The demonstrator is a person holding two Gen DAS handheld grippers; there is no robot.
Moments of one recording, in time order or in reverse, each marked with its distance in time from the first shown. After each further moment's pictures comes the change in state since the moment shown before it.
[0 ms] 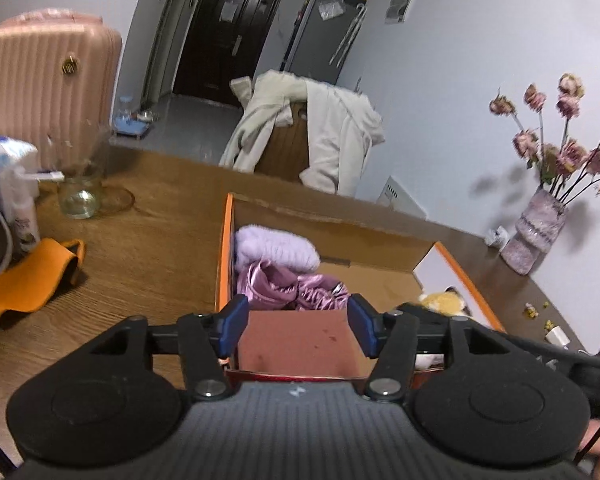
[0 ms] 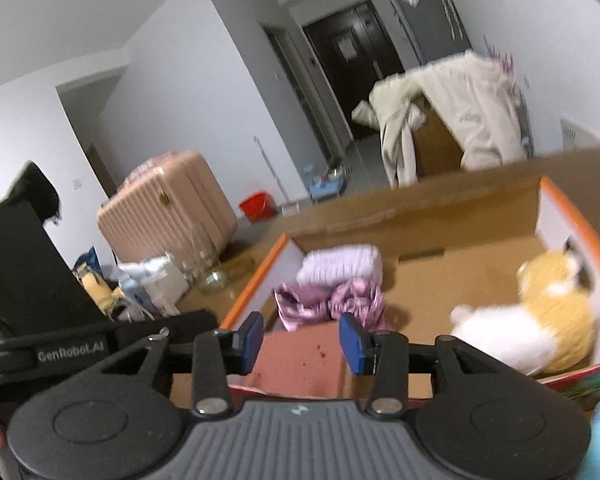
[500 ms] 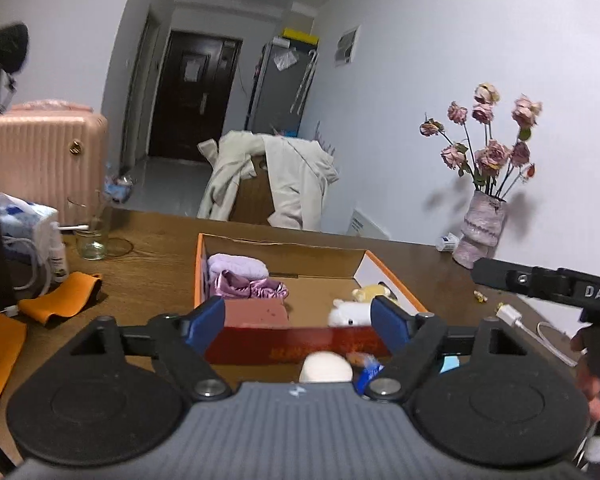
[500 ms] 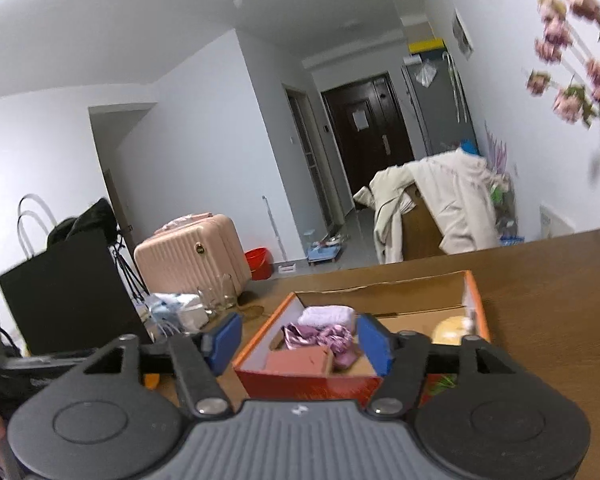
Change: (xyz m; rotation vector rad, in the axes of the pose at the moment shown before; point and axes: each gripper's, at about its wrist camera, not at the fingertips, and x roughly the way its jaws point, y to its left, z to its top) left arm -0.143 -0.060 -0.058 0.149 -0.156 -0.033; right arm -0.189 0.025 -0.017 -0.144 -0.182 -0.037
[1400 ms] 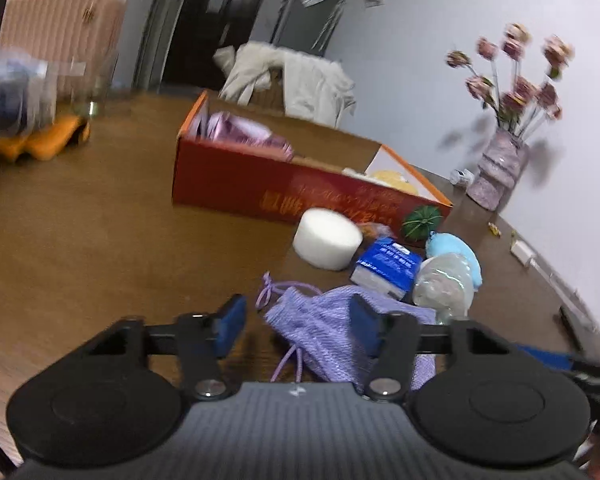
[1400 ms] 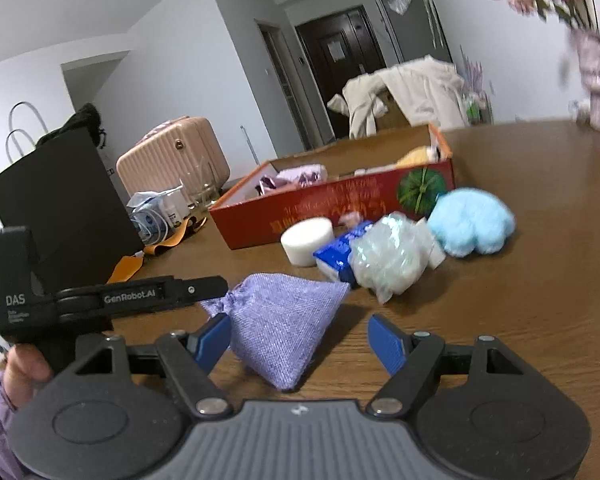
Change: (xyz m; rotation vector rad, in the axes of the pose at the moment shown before) left arm 0.062 0.007 -0.118 -0.165 0.209 -0.023; right arm -0.017 -0.018 -0.142 0.109 0.216 -0.030
